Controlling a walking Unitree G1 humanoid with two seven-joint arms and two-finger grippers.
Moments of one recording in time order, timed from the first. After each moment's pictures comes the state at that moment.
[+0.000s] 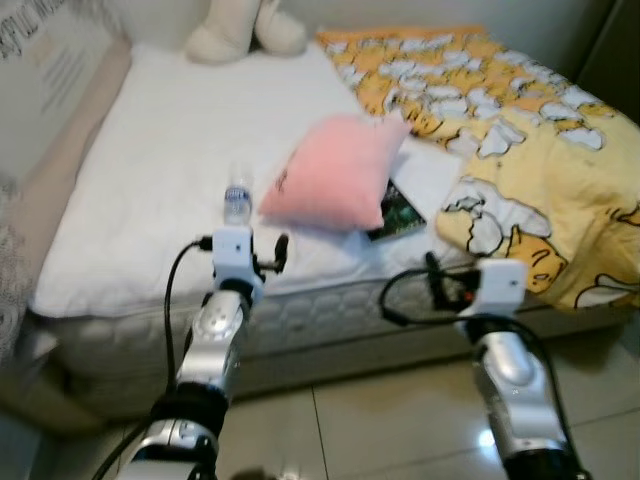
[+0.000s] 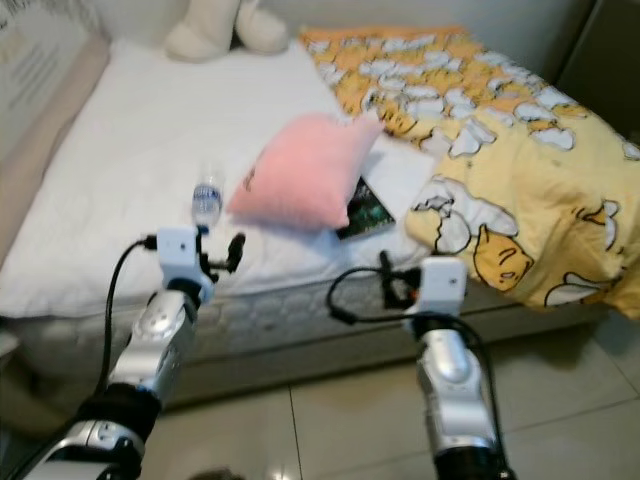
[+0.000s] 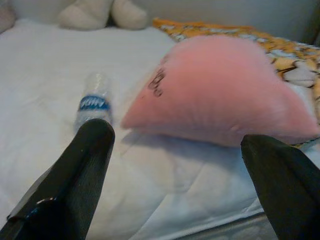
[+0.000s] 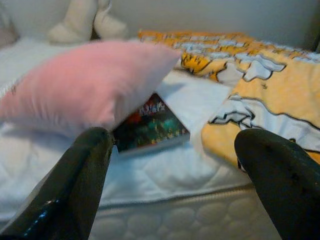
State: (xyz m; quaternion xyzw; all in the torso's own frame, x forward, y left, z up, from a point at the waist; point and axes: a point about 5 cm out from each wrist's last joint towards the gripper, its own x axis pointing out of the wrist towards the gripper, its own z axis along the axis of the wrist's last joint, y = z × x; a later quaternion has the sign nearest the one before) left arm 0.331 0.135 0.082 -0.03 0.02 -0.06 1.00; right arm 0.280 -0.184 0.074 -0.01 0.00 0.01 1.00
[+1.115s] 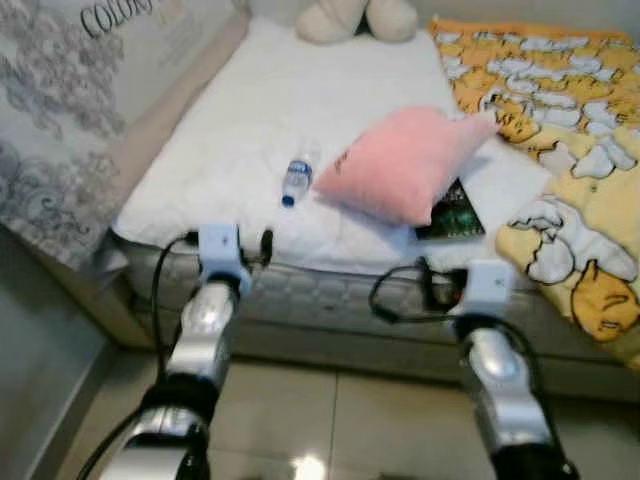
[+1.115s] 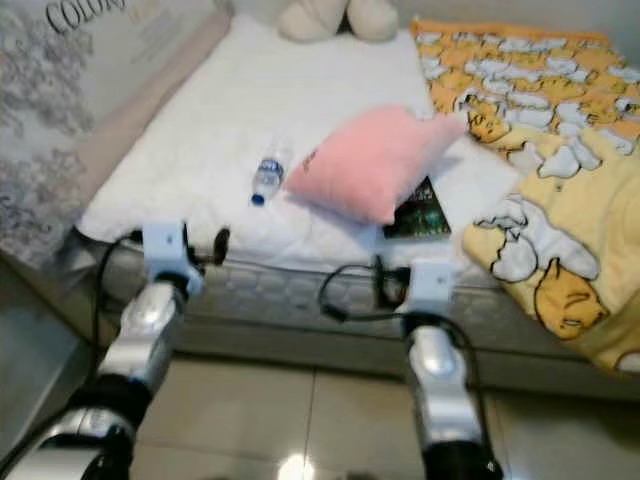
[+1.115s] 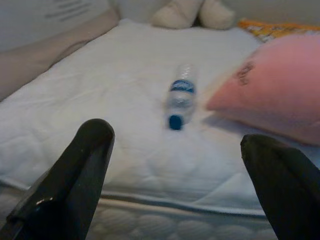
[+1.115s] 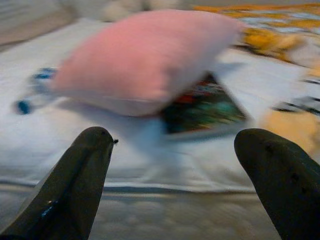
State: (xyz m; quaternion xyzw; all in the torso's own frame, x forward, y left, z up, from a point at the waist) left arm 0.337 0.142 0.084 -0.02 0.03 -0.04 1.00; right arm 0.283 -0.185 0.064 0.00 0.04 -0.05 1.00
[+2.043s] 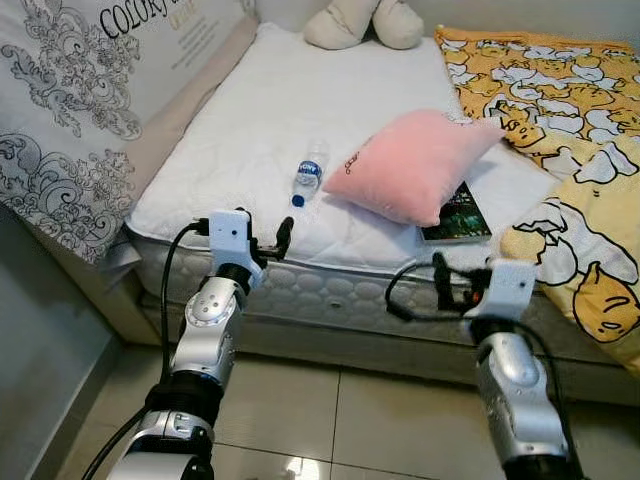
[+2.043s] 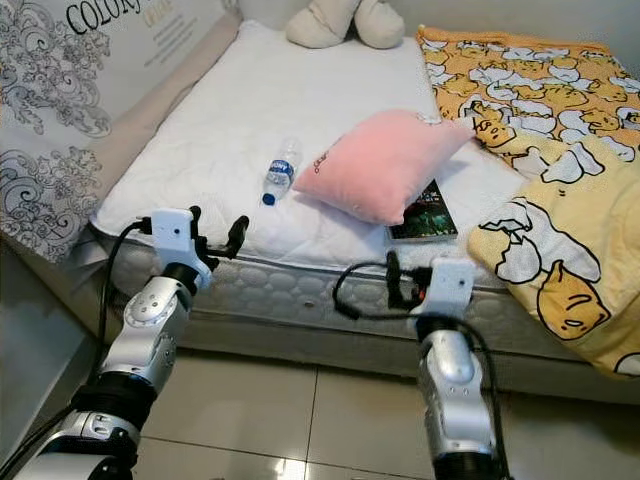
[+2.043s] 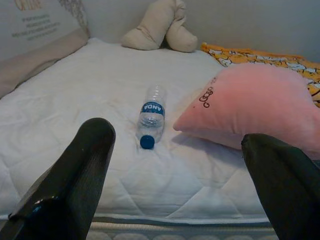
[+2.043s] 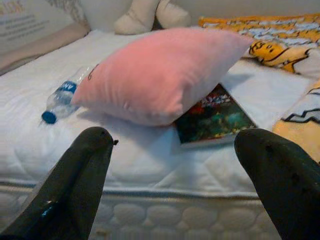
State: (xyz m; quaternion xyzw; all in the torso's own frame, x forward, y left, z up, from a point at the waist) left arm 0.335 0.134 0.097 -0.04 -0.01 -0.11 0.99; right arm 0.275 -0.183 0.072 0.02 0.03 -0.02 1.00
